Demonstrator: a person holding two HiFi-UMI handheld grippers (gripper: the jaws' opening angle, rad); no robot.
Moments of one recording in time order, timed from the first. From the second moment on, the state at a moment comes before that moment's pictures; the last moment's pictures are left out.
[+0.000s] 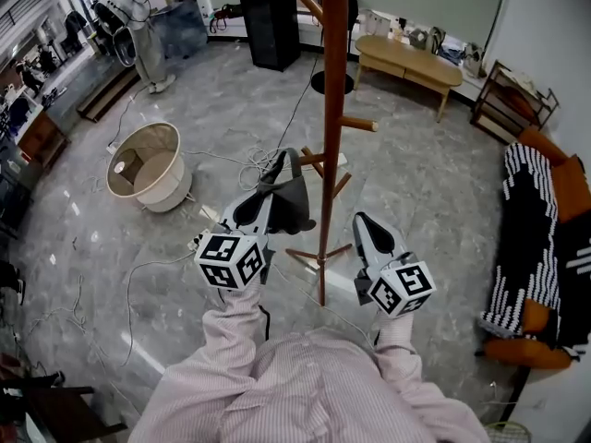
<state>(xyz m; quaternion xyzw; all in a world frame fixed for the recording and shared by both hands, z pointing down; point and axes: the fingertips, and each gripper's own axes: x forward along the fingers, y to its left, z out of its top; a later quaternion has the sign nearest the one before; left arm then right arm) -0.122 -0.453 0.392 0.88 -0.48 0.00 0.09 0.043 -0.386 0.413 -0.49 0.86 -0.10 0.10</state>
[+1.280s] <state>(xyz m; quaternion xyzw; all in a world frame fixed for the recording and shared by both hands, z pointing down) -0.160 -0.391 0.425 0.87 -0.48 0.02 0.07 0.041 -0.399 0.417 -0.49 0.86 -0.10 0.07</state>
